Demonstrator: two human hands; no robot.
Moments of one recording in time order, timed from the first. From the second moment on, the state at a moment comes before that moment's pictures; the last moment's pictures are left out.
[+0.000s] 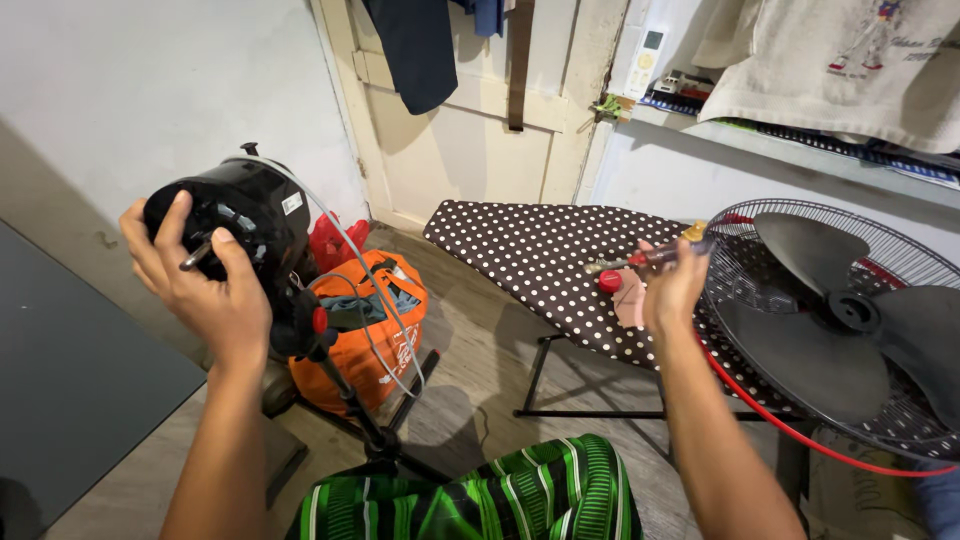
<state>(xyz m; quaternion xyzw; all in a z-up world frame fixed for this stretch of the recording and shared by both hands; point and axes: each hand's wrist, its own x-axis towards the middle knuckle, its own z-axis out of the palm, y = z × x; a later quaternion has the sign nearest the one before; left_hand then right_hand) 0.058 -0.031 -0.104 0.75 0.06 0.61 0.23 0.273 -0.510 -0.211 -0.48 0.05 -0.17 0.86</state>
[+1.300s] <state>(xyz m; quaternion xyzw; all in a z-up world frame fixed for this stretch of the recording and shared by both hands) 0.035 -0.021 -0.085 0.75 0.09 0.62 0.22 0.326 -0.426 -0.173 -0.97 -0.19 -0.12 0.06</state>
